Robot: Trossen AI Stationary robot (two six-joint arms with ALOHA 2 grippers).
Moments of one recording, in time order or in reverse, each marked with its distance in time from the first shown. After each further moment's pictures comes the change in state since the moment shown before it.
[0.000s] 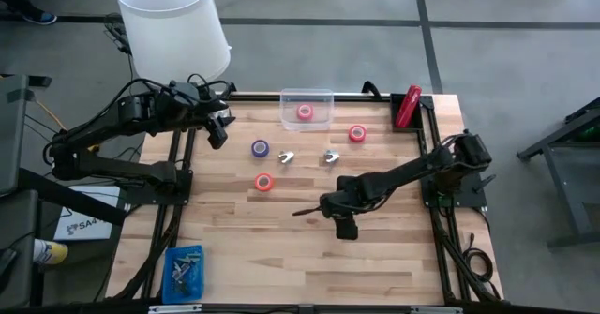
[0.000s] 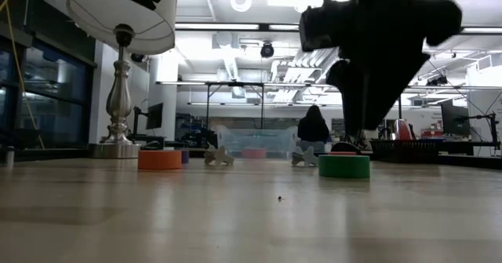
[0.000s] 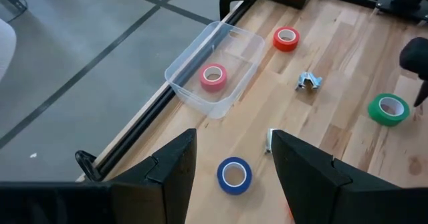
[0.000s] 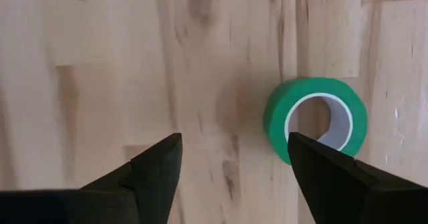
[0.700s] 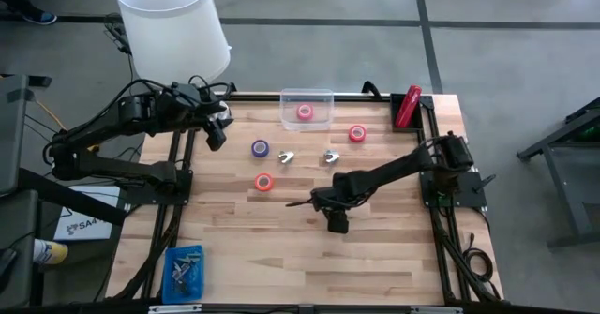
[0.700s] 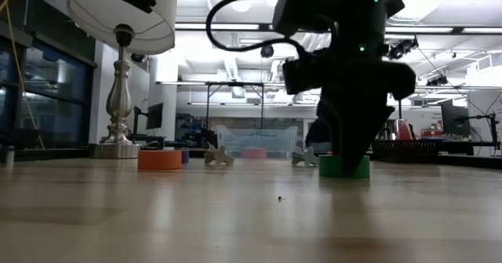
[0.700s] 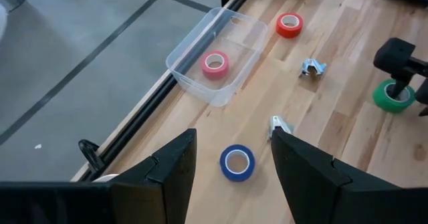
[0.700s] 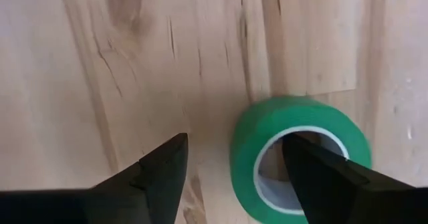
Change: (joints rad) left arm 0.000 0.000 0.000 -0.046 0.000 0.000; right arm -0.074 0.133 0.000 0.067 -0.008 0.000
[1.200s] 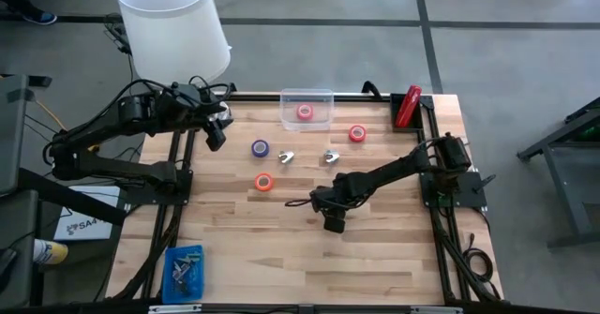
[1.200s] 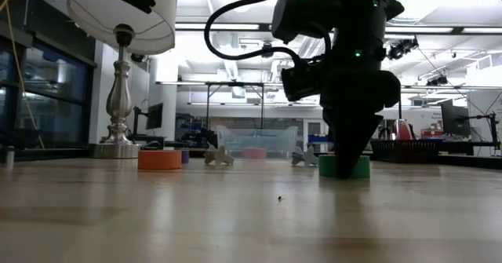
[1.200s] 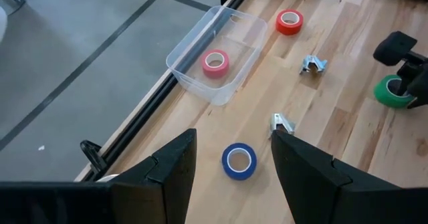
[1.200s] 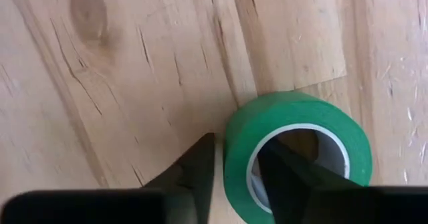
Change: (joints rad) left arm 0.000 0.000 0.000 -0.005 0.001 0.018; right arm 0.007 0.027 0.002 0.003 0.021 0.140
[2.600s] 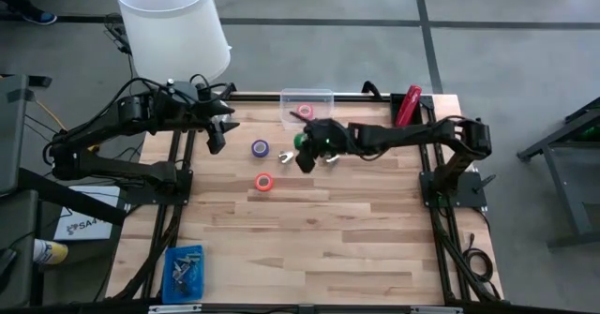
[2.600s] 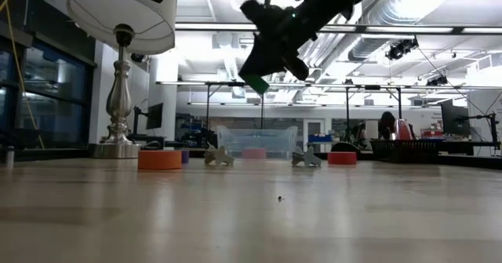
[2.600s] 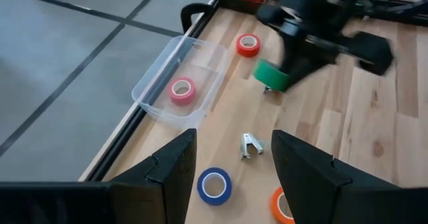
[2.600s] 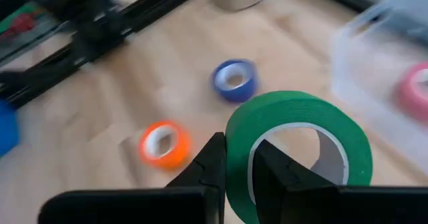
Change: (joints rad) left arm 0.000 0.000 0.001 0.099 0.132 0.089; right arm -0.347 -0.230 -0.001 0.558 0.095 -0.009
